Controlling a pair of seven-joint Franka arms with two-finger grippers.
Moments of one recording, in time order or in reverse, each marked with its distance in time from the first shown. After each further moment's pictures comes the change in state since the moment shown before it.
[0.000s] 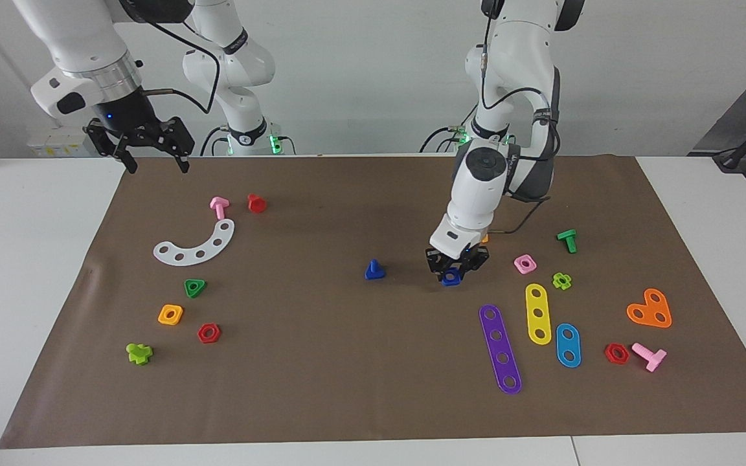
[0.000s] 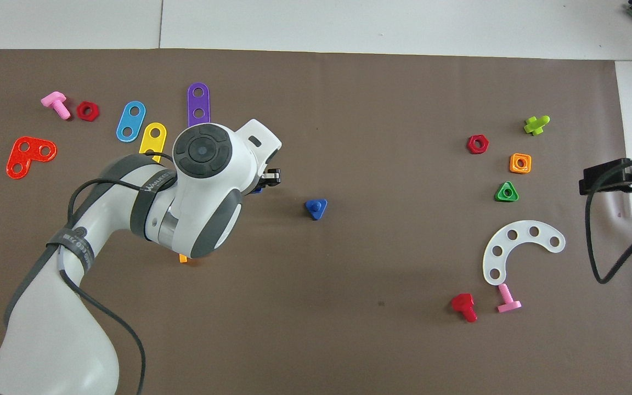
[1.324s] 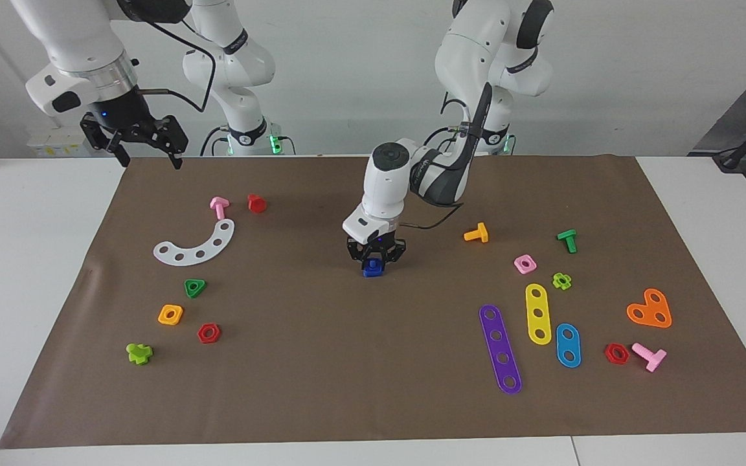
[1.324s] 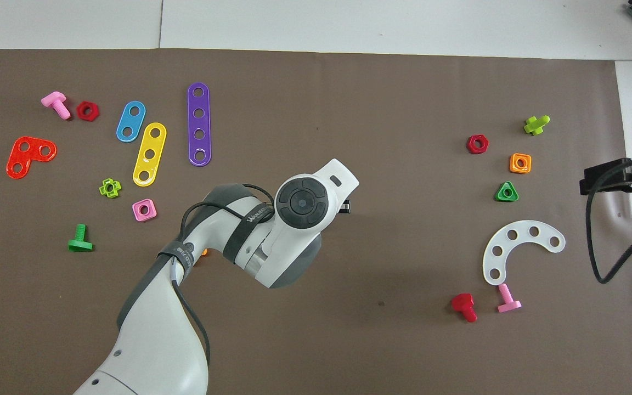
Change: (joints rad) left arm -0.273 0.137 -0.024 0.154 -0.009 0.020 -0.247; right arm -0.003 -0.002 -0.018 0.013 -0.066 -0.059 0.018
